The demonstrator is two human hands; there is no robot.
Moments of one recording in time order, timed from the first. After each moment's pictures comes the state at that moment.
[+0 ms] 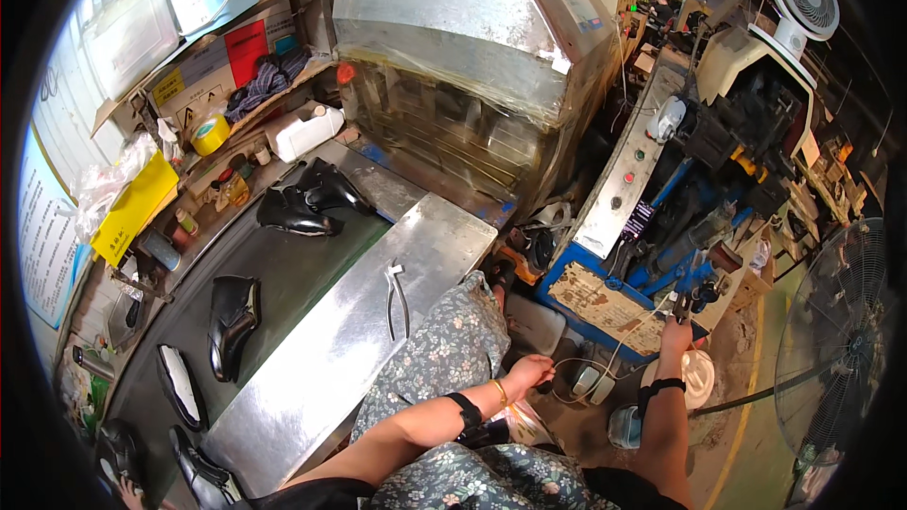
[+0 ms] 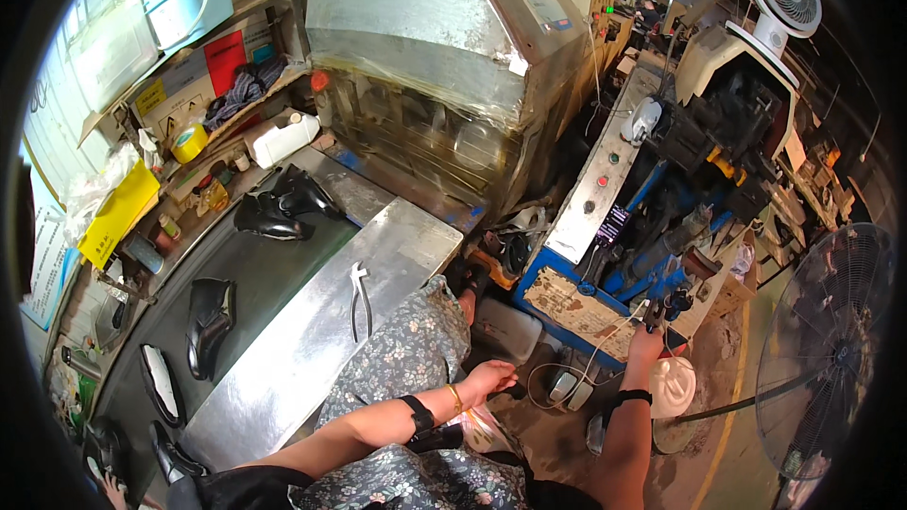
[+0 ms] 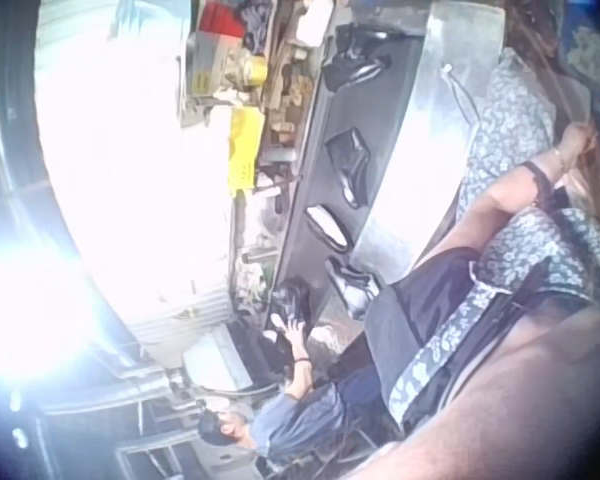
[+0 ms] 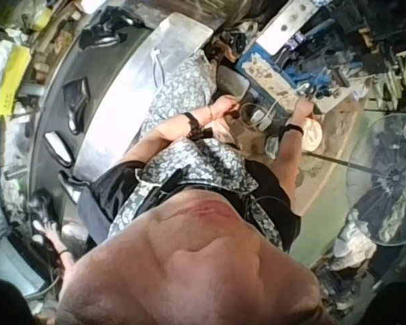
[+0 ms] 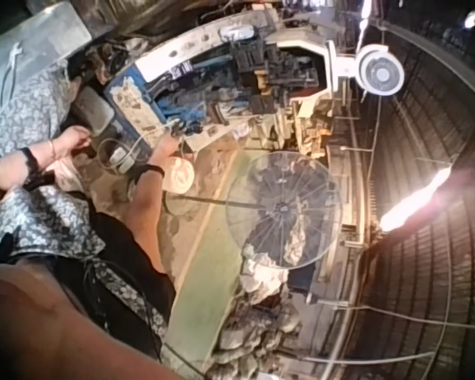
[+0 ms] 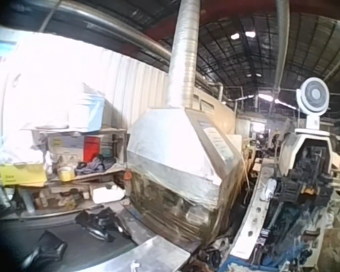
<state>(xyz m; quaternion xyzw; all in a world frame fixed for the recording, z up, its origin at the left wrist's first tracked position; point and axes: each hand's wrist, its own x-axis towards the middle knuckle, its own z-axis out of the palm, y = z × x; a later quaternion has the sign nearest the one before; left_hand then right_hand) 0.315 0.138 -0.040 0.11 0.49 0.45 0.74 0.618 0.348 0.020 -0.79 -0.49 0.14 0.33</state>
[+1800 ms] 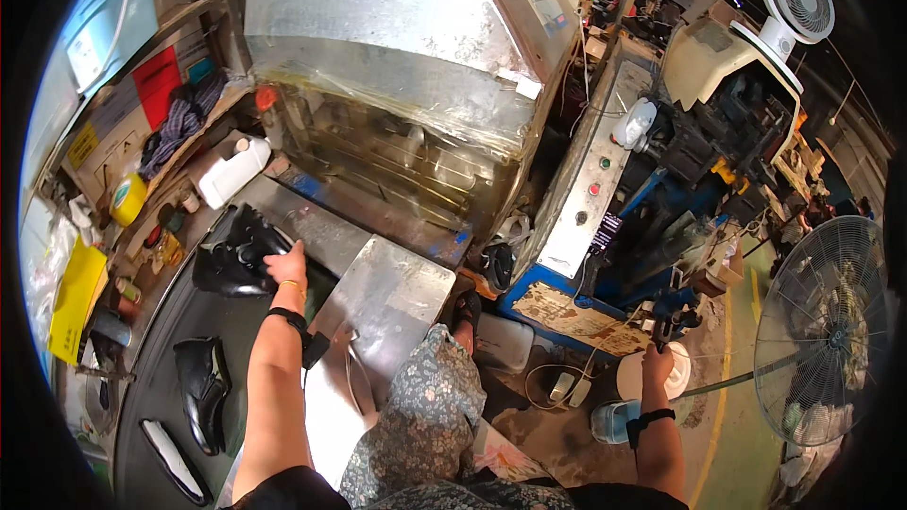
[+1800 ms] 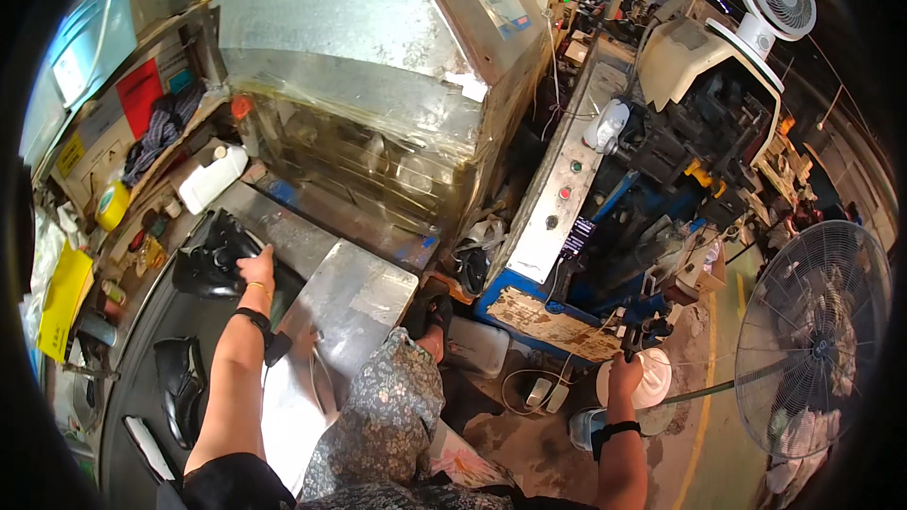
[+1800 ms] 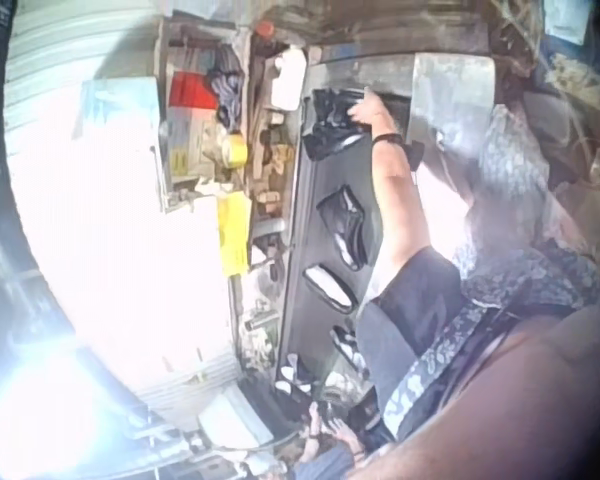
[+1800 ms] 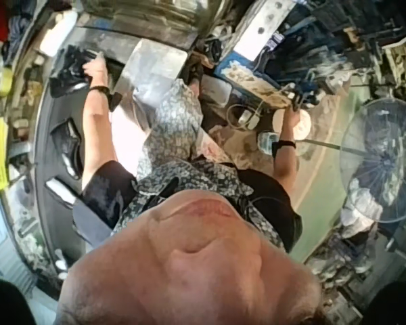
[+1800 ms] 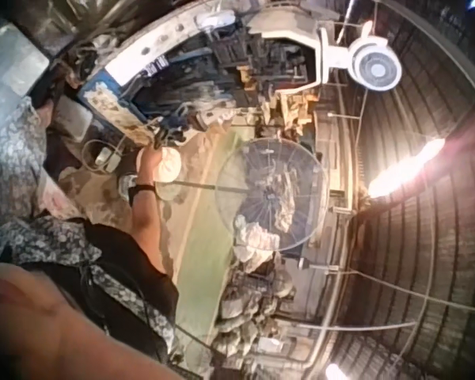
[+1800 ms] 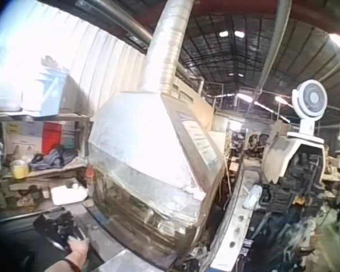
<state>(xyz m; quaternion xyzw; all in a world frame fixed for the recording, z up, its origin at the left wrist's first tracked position) -0.180 0.263 0.011 -0.02 0.90 0.44 0.03 0.612 0.341 0.021 -0.80 -0.45 0.16 0.37</state>
